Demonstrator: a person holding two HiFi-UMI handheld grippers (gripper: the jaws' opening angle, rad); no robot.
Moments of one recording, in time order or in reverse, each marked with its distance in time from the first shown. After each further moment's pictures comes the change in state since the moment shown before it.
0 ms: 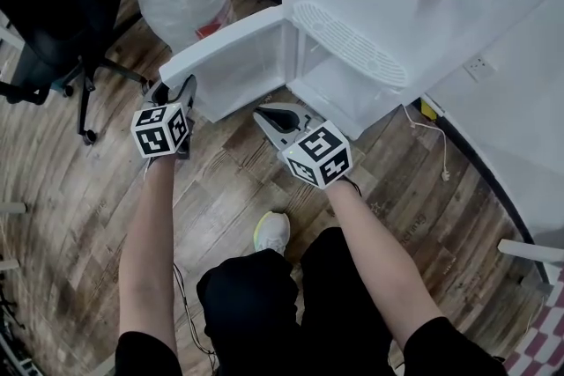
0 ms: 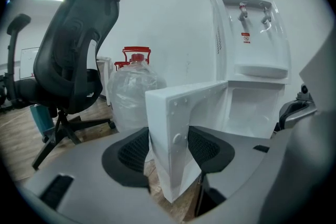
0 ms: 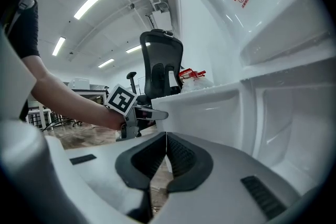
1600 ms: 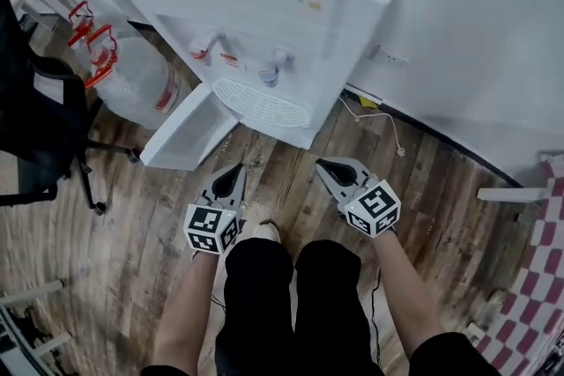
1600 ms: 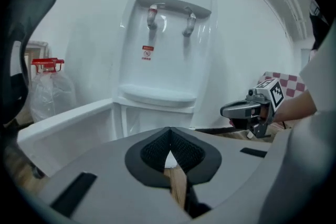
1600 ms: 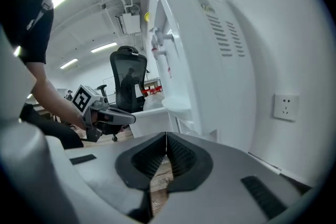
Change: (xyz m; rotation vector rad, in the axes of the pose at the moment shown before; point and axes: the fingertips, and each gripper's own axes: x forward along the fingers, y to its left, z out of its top) left arm -0.103 -0.284 0.067 0.085 0.120 -0.582; right arm -0.271 -0.049 0.042 0.156 0.034 -0.382
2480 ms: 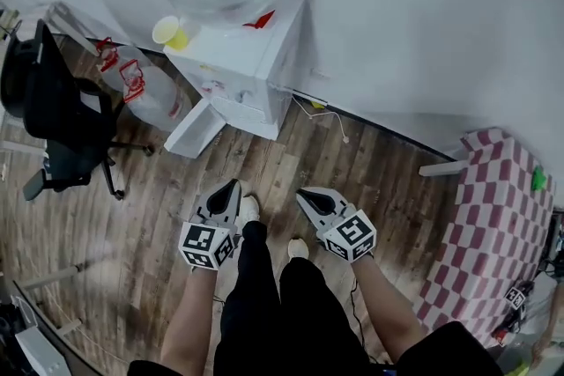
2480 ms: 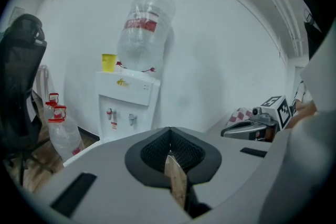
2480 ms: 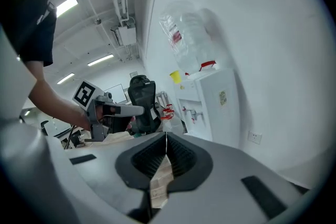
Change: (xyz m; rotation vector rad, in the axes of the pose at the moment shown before) left arm -0.230 -0.208 0.250 -0.042 -0.043 -0.056; right arm -0.261 0.166 0.225 0.107 0.001 -0.026
